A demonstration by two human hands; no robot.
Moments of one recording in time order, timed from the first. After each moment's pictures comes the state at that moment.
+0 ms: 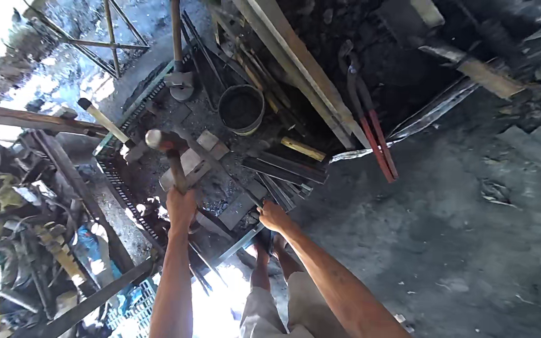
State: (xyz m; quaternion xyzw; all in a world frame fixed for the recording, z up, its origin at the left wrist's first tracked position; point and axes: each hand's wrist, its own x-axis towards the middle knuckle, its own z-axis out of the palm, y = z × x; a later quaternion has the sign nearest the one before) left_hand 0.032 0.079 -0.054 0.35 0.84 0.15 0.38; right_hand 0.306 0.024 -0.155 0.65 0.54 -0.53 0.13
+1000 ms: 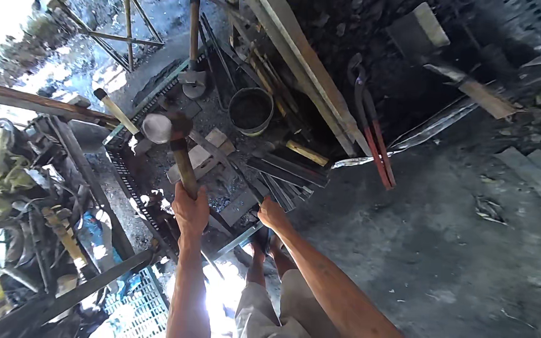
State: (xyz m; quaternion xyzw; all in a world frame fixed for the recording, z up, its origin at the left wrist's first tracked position) left_hand 0.076 0.046 0.029 0.43 0.83 0.24 0.26; right_hand 0.283 0.023 -0.135 0.70 0.53 -0.45 0.16
